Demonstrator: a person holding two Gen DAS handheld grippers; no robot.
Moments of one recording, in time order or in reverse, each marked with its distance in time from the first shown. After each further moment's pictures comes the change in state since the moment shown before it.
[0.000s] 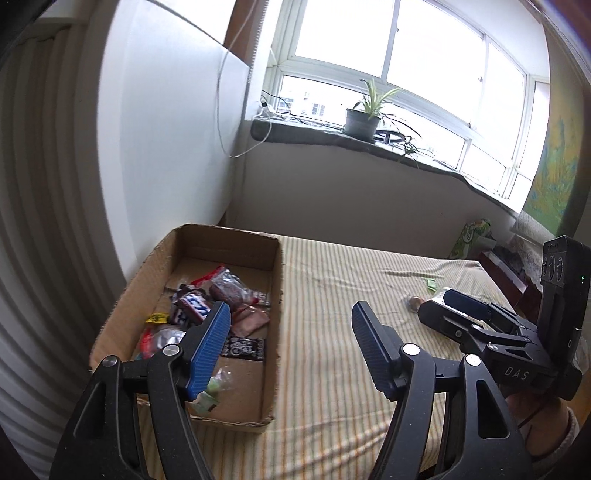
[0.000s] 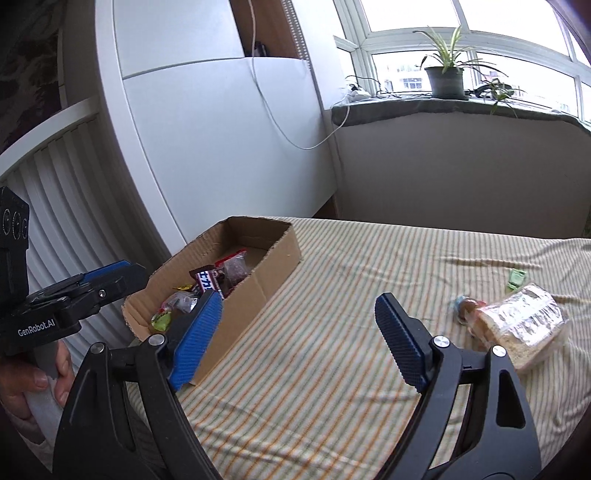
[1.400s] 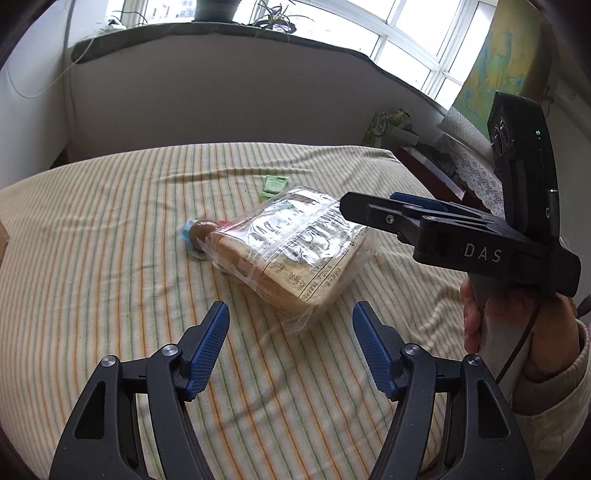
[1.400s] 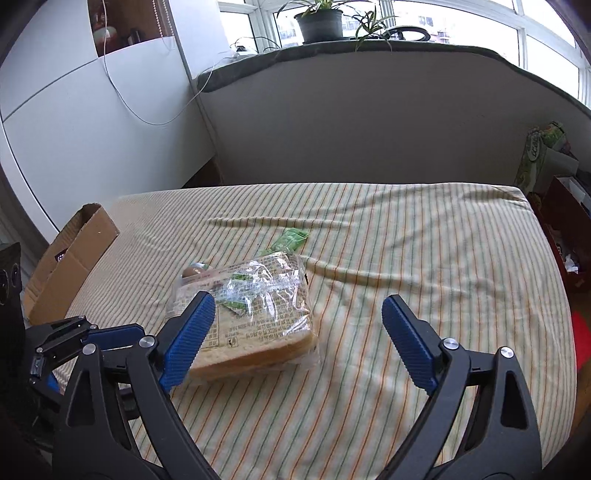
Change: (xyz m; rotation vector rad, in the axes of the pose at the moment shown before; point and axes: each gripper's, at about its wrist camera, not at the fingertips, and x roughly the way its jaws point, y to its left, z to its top) left arm 0.162 -0.207 -0.047 0.159 0.368 -0.323; right arm -0.015 -0.251 -0.004 0.103 0.195 -0.198
